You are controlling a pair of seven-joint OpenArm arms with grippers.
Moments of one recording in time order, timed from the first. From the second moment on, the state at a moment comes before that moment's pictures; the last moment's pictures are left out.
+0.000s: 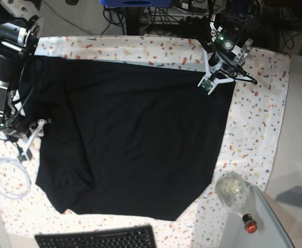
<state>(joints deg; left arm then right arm) 22.1 -13.5 8.1 100.6 22.3 -15.2 56.8 16.3 9.7 24.9 50.8 -14.5 35.8 -33.4</state>
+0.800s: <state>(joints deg) 21.7 -11.6 8.2 100.6 21.6 -15.3 56.6 9.2 5.8 42.0 76.2 -14.5 36.6 -40.9</state>
